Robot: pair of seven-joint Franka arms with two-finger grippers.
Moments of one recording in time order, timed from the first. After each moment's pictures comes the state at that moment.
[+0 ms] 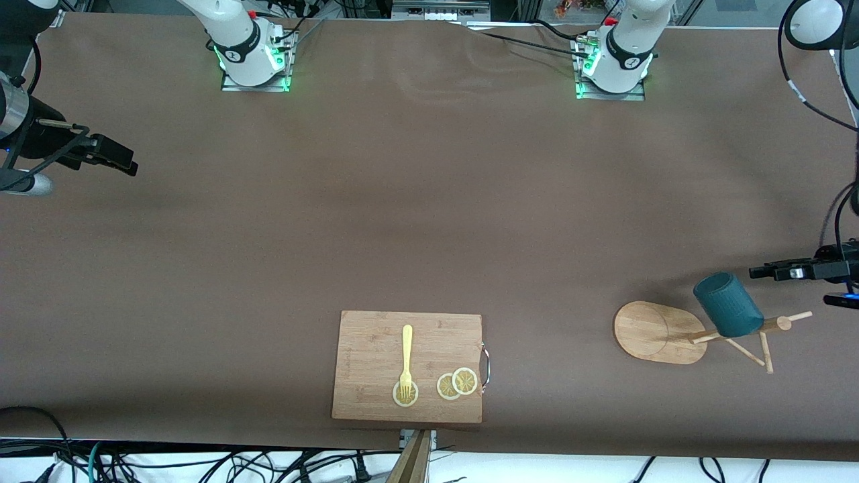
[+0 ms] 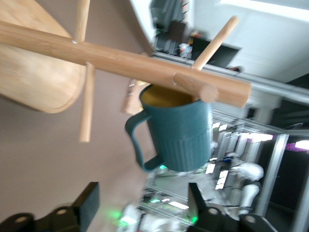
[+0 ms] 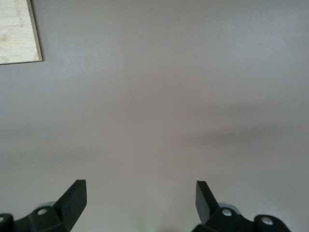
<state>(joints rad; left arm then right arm) 0.78 0.96 -0.30 -1.12 -0.87 1.35 0.32 0.10 0.06 -0.07 -1.56 0.01 1.53 0.13</state>
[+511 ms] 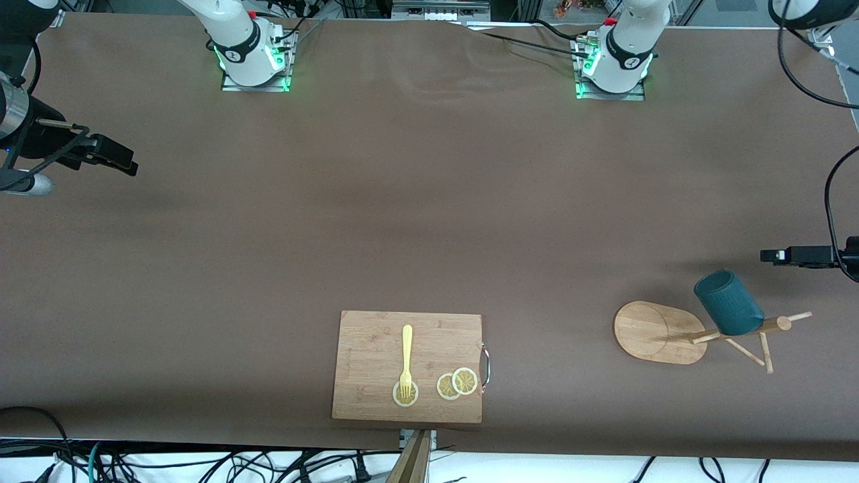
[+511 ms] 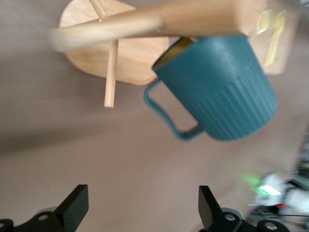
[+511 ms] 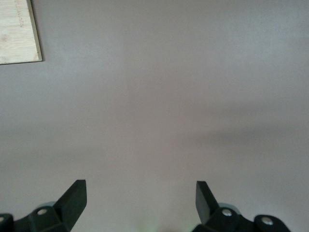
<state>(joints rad) 0.57 0.76 -0.31 -1.03 -0.23 1.34 0.31 0.10 0.06 -0.07 -1.56 0.01 1.53 0.13</state>
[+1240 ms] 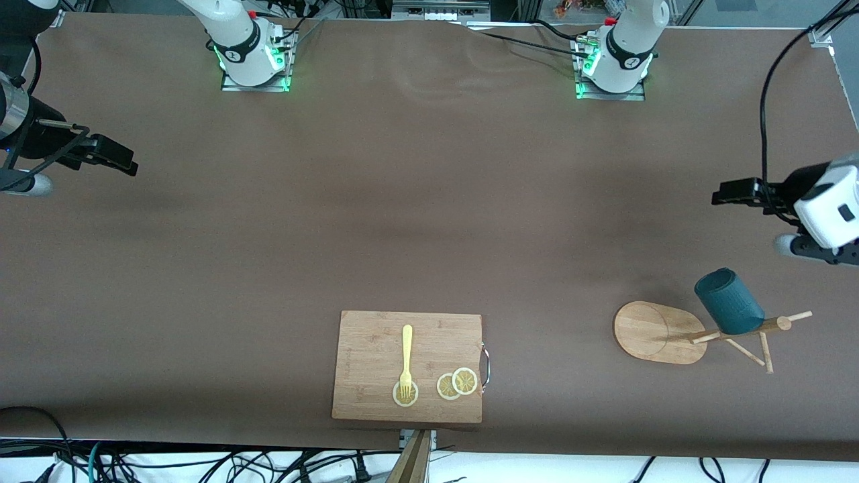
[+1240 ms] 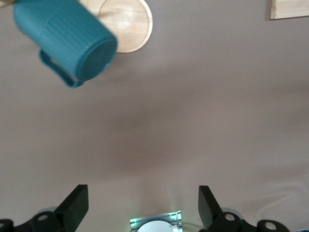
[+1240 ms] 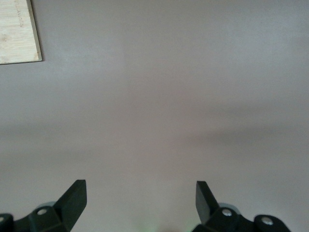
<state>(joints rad) 0.23 0.37 -0.31 -1.19 0.02 1.27 0.07 0.10 0.06 -0.07 -1.56 0.01 1.53 0.13</state>
